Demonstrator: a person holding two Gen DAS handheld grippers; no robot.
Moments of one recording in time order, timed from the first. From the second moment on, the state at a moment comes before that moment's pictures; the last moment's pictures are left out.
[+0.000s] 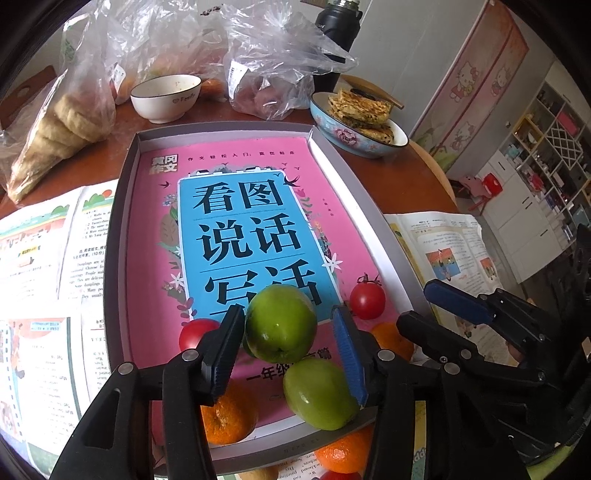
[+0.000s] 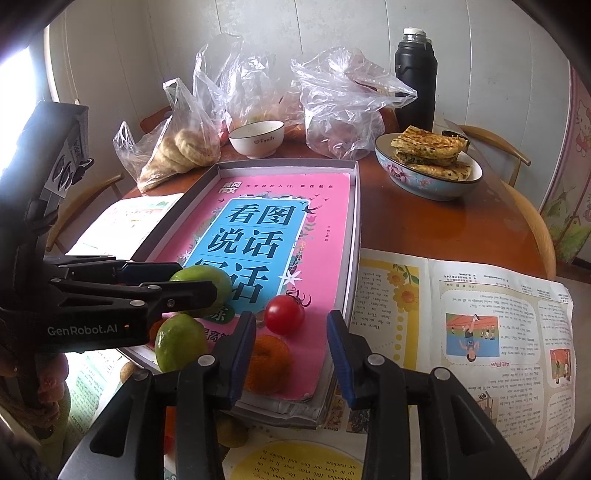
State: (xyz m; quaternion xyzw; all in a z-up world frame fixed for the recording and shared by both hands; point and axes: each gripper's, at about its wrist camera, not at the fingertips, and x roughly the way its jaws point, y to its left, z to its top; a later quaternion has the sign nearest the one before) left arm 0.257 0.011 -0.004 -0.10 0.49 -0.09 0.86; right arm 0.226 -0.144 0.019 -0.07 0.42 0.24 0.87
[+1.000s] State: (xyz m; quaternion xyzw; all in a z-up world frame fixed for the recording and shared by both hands) left arm 0.223 0.043 0.008 -0.13 0.46 -0.05 0.88; right arm 0.197 -0.145 0.038 -0.07 0.39 0.25 0.88
